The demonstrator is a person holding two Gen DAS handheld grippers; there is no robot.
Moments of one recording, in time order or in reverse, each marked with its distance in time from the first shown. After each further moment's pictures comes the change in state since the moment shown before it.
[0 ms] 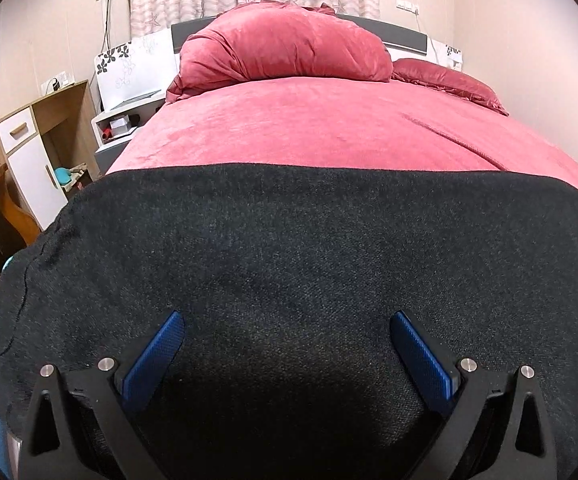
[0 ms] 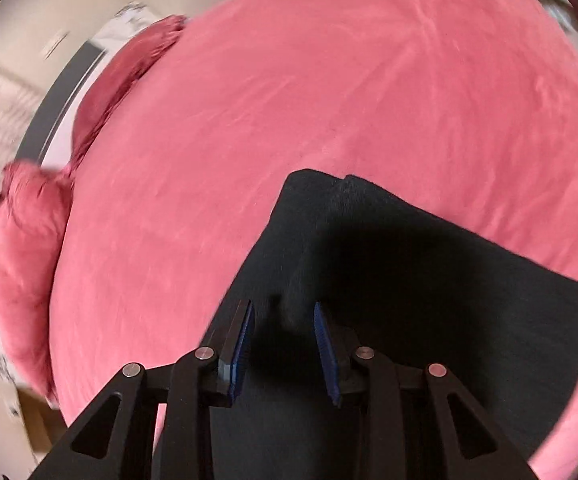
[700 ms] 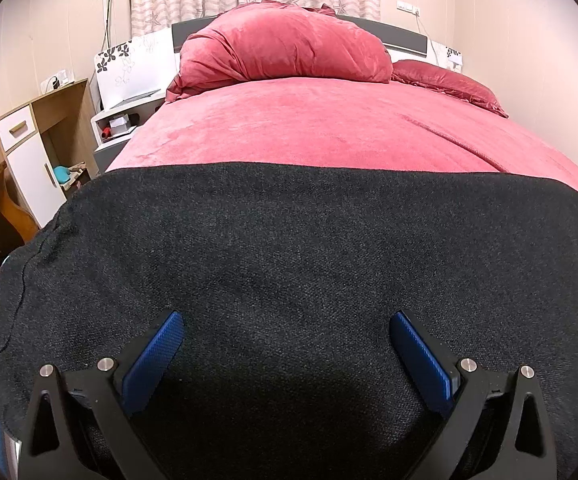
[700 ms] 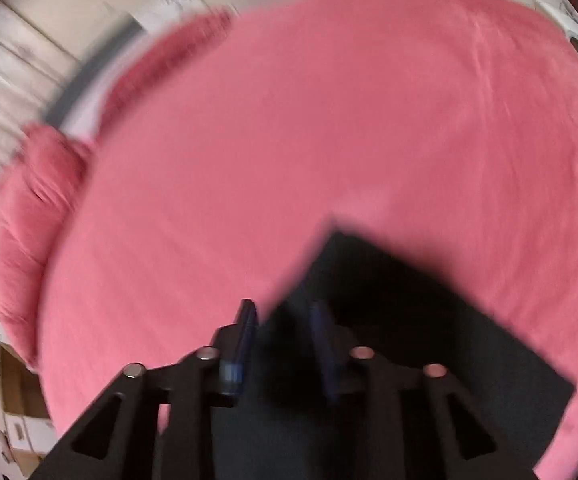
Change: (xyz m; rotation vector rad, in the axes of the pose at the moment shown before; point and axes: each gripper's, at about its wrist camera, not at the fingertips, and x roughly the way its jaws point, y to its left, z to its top) left arm -0.002 -0.005 -0.003 -0.003 -0.005 0.000; right arm -0.004 0.005 0.010 -0.178 0.030 -0.035
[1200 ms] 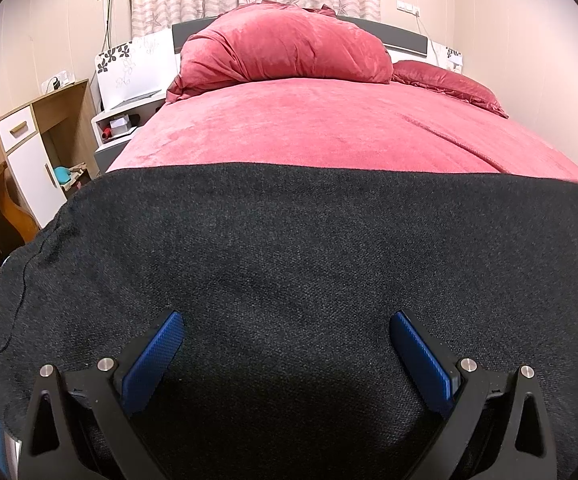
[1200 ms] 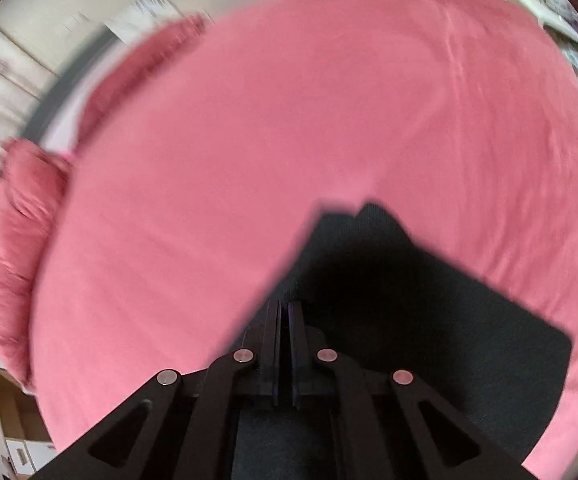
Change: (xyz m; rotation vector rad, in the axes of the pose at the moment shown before) left arm -0.001 -0.001 0.000 -0.001 -0.002 0.003; right arm -0.026 0.006 -0.004 0.053 -0.122 0.013
